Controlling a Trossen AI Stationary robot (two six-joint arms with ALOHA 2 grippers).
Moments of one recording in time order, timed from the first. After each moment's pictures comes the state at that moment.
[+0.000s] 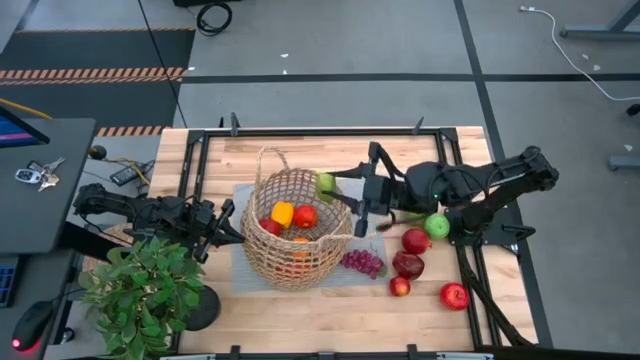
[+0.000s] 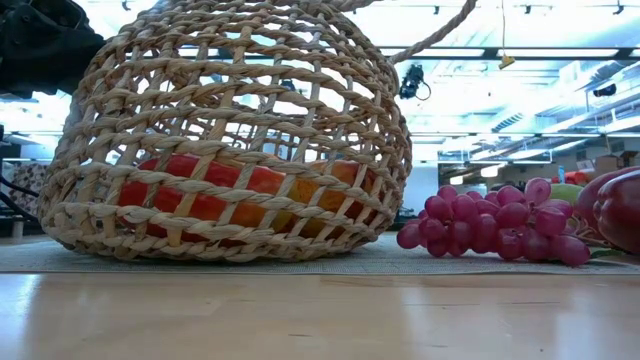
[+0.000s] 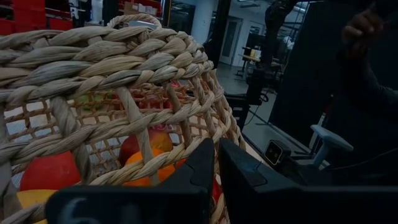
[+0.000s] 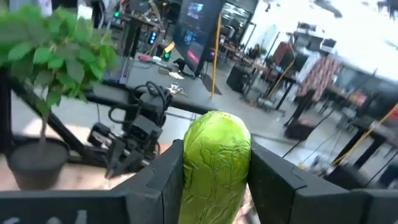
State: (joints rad) left arm -0.24 0.08 0.01 0.10 0.08 -0.20; right arm 0.31 1.42 1.53 -0.17 0.53 -0.32
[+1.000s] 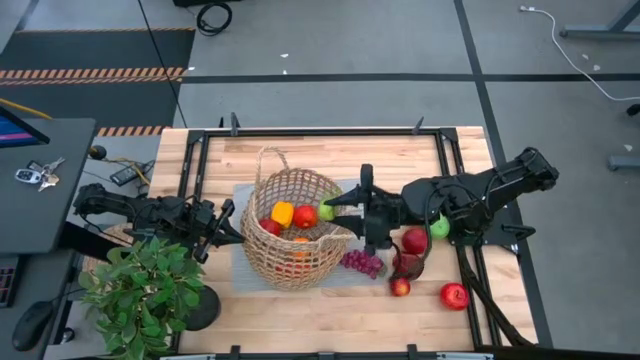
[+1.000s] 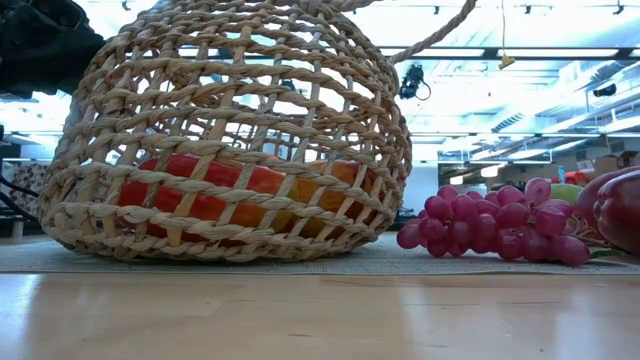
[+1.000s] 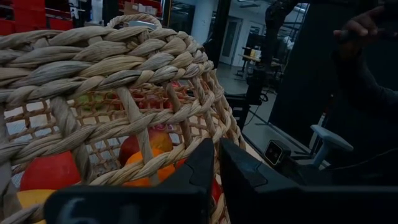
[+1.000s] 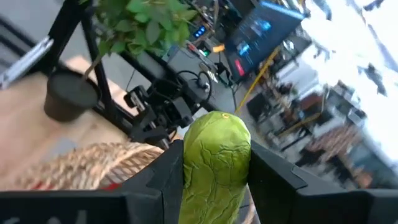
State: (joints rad) left arm -0.24 0.08 0.01 0.10 0.08 -0.20; right arm 0.36 1.42 1.48 -0.22 0.42 -0.69
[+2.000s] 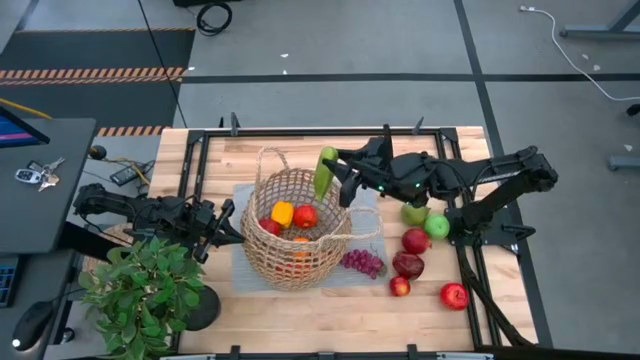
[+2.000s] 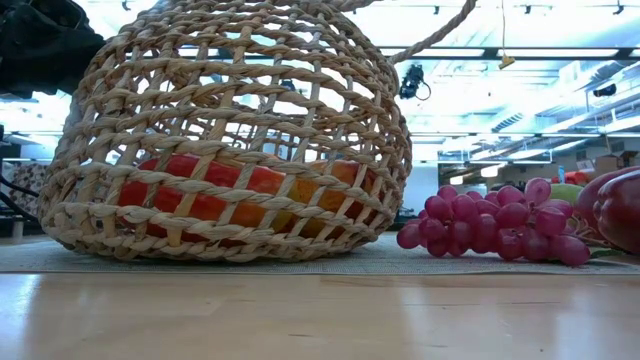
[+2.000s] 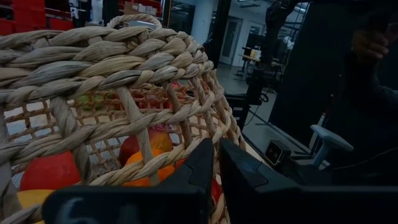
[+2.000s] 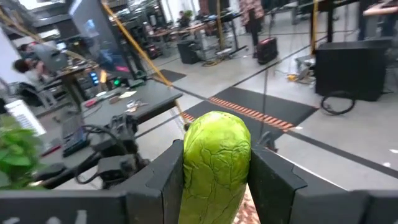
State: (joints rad) left arm -0.24 0.08 0.01 0.10 0.08 -0.20; right arm 0.20 1.43 1.48 -0.19 0.72 0.39
